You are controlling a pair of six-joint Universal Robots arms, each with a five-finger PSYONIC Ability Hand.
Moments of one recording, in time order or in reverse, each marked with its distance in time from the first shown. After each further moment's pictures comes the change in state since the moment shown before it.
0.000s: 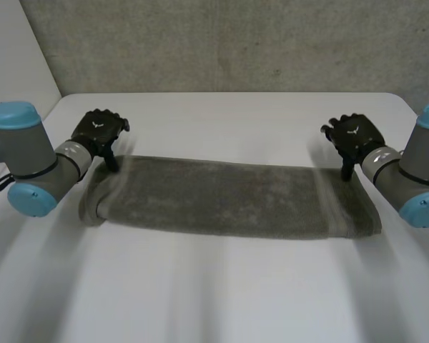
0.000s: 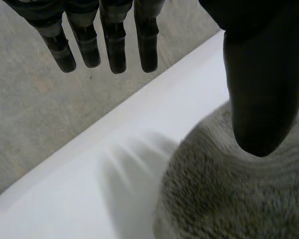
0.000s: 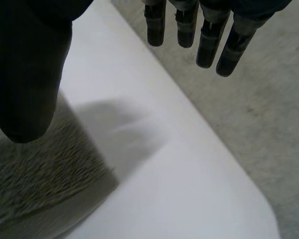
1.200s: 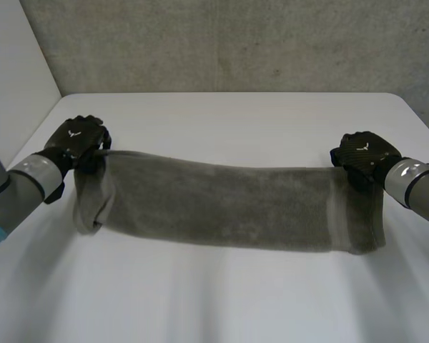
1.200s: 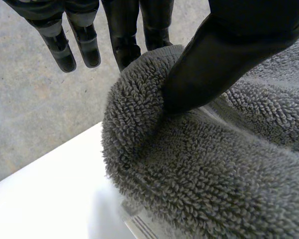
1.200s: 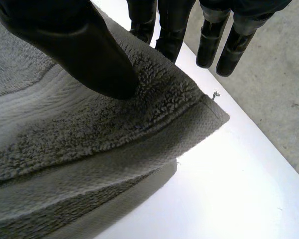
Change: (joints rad) left arm 0.104 0.354 -0.498 0.134 0.165 -0.092; right arm -0.064 -0.244 0.258 0.190 -0.141 -0.053; left_hand 0.881 0.952 0.000 0.000 0.989; right_hand 1.106 1.069 0.000 0.000 1.108
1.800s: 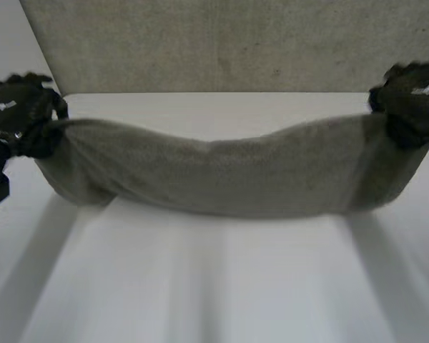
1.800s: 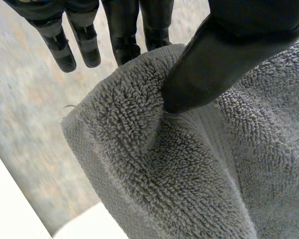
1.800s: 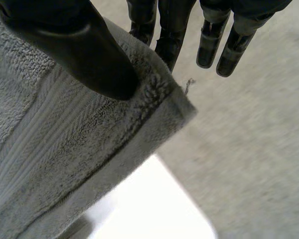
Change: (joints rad) left arm 0.099 0.637 -0.405 0.013 0.022 -0.132; right arm -0.031 -0.534 0.207 0.018 -0.004 0.108; left_hand 0.000 0.000 0.000 0.000 0.000; right_hand 0.000 0.000 0.000 0.000 0.000
